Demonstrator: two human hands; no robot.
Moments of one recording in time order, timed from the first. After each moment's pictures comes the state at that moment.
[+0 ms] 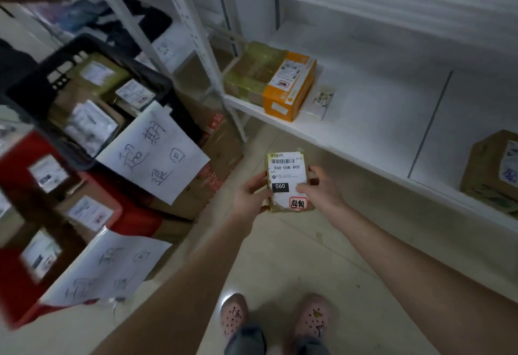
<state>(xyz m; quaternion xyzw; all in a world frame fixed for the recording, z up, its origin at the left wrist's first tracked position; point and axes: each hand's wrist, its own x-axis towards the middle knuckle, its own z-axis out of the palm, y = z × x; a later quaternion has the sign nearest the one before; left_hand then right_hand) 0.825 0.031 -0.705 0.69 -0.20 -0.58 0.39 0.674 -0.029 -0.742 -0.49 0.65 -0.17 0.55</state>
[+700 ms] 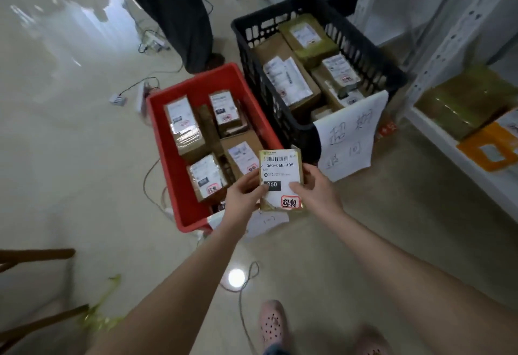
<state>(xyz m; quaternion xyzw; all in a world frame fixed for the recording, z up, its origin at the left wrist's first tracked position) 1.186 0.258 -0.690 0.72 -0.04 -0.41 0.56 1.080 0.130 -0.717 -0.72 0.46 -0.05 0.52</state>
